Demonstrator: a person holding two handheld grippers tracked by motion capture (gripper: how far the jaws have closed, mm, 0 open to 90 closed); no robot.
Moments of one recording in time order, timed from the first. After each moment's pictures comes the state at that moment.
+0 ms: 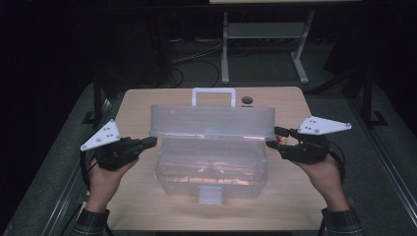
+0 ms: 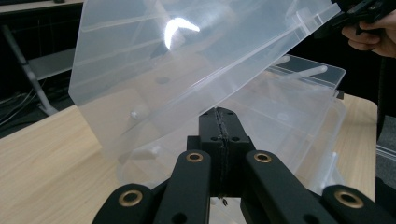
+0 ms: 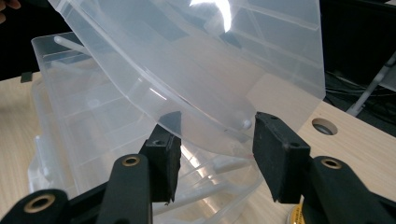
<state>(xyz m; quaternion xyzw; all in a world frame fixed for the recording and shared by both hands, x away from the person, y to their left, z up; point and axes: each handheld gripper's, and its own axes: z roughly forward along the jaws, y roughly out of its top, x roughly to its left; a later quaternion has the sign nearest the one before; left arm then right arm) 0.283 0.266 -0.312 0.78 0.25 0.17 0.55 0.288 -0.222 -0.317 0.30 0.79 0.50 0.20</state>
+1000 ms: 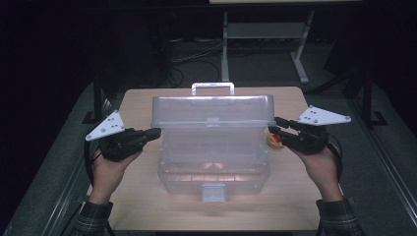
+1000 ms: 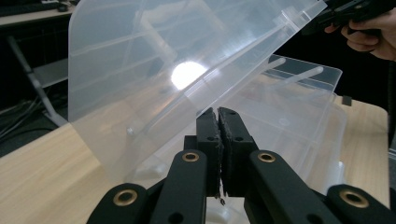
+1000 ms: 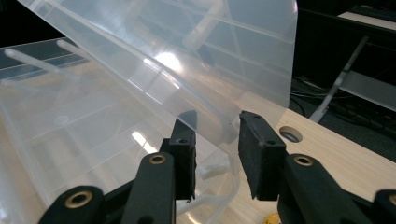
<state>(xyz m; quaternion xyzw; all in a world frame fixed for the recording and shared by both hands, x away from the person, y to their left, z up) 0.296 0.255 -0.299 0.78 0.24 0.19 0.55 0.302 -0.219 -0.307 0.33 0.76 0.50 0.25</state>
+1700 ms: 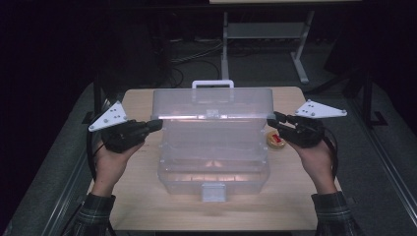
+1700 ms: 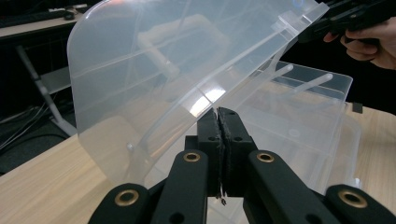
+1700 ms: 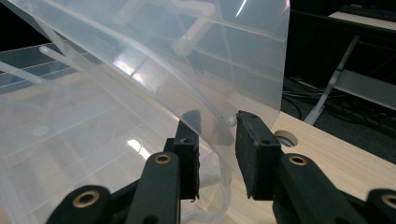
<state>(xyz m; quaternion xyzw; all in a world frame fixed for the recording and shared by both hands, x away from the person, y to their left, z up) 0.312 0.250 -0.289 0.78 0.24 0.19 0.55 0.319 -0.217 -0.308 0.35 0.75 0.50 0.25</state>
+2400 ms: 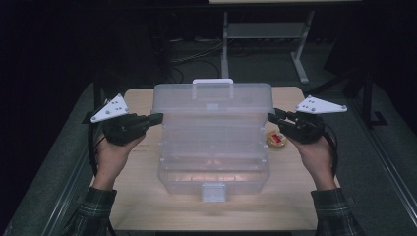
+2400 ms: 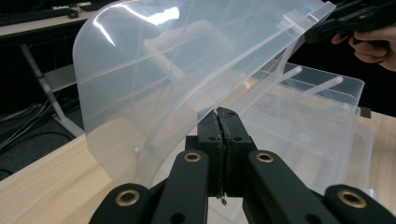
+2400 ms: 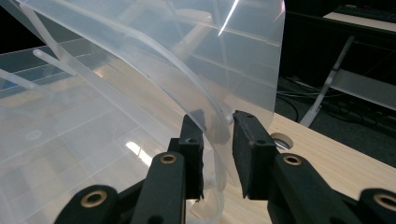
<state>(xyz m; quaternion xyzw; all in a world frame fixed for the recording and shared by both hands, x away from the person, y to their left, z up) 0.326 0.250 -0.283 0.78 0.25 0.19 0.55 0.327 -0.218 -0.304 0.35 0.75 0.50 0.25</state>
